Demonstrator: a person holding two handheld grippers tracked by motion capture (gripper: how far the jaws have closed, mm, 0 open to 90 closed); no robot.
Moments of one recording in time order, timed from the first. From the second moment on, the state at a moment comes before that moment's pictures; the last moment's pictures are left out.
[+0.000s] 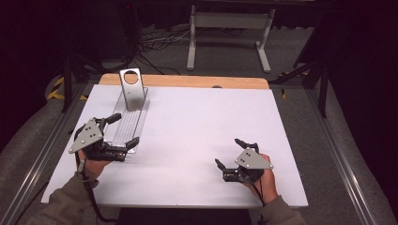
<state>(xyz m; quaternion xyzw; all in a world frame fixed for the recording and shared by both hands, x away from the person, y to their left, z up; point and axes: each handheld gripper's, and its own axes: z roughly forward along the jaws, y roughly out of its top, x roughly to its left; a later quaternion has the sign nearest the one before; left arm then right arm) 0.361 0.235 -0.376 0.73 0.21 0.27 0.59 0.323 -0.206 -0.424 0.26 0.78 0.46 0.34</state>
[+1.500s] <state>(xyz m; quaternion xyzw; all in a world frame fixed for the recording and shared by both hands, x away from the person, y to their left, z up) 0.340 0.204 -0.407 0.76 0.19 0.23 0.57 0.310 -0.202 -0.428 0.24 0.79 0.45 0.33</state>
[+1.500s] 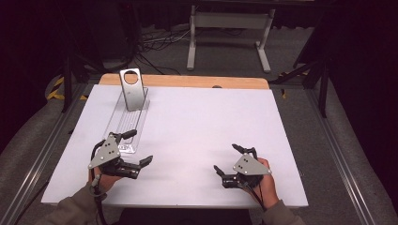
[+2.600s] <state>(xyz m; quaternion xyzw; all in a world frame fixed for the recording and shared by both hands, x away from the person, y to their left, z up) 0.324 0.194 -0.438 0.79 0.19 0.21 0.54 0.303 -0.194 -0.434 0.21 0.80 0.44 0.34</state>
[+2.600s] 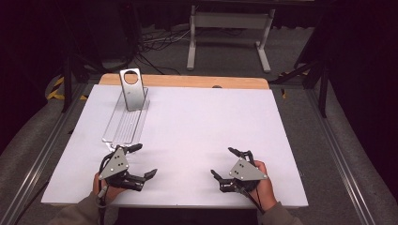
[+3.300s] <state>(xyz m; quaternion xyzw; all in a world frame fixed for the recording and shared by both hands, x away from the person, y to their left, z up) 0.329 0.191 -0.439 0.80 0.18 0.20 0.54 0.305 -0.195 -0.438 0.22 0.80 0.44 0.34</state>
